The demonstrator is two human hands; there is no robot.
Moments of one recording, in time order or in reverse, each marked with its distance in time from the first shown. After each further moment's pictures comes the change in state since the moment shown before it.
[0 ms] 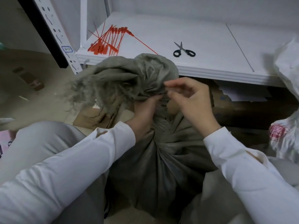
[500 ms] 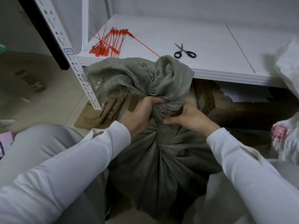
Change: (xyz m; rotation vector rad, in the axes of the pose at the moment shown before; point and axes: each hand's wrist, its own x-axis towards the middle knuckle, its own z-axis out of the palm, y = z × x) left_hand 0.006 0.008 -0.011 0.007 -0.260 -0.209; right_hand 0.003 0.045 -0.010 -0.114 -0.394 0.482
